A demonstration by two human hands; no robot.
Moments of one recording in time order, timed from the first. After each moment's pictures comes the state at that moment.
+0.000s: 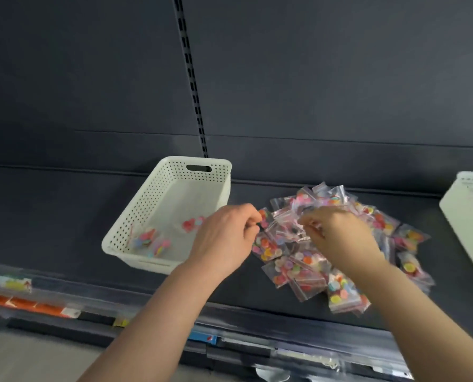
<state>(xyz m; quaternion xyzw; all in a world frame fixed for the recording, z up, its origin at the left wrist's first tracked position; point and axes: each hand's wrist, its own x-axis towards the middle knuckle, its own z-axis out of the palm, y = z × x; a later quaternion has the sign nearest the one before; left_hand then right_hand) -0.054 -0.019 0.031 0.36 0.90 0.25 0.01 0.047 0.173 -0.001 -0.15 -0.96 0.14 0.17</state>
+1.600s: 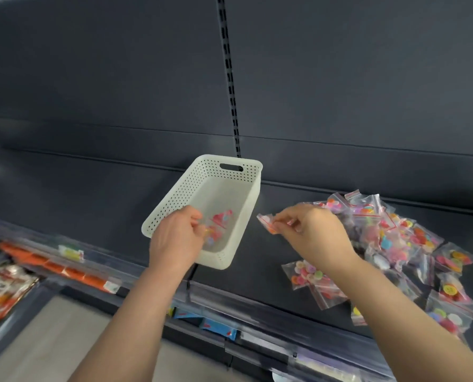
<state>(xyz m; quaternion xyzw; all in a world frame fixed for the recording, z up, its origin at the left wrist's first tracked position) -0.077 -0.096 0.025 0.10 0.97 0.22 -0.04 0.011 0.122 0.013 -0.08 -0.94 0.29 0.17</state>
